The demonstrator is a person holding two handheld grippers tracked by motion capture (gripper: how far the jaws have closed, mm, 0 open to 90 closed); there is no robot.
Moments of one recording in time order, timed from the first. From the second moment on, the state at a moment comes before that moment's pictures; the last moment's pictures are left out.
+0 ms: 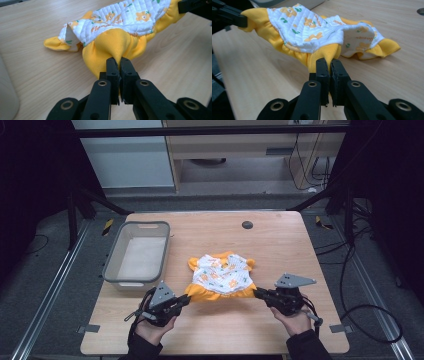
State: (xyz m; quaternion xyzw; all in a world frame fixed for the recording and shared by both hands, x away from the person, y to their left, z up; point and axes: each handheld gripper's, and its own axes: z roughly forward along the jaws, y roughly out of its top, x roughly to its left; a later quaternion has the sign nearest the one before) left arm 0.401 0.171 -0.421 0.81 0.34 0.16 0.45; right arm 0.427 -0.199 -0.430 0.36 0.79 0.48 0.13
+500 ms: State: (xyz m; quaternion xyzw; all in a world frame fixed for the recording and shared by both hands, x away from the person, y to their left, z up) left arm 0.428 0.162 -0.445 0.82 0.37 0.14 0.42; right arm 0.439 -0.194 -0.451 0.42 0.77 0.47 0.12
